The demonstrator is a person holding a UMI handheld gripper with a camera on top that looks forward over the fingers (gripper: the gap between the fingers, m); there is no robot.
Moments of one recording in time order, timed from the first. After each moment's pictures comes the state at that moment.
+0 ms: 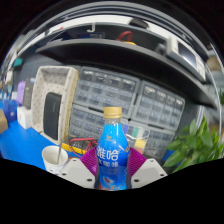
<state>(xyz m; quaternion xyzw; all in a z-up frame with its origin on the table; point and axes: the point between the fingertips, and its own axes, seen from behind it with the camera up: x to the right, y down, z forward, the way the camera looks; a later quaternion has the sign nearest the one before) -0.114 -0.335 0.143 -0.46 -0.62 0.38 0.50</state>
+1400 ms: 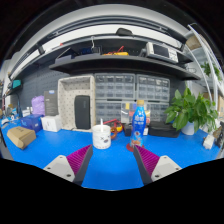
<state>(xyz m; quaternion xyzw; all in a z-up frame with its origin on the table) 0.105 -0.419 0.106 -0.54 -0.57 0.43 0.44</state>
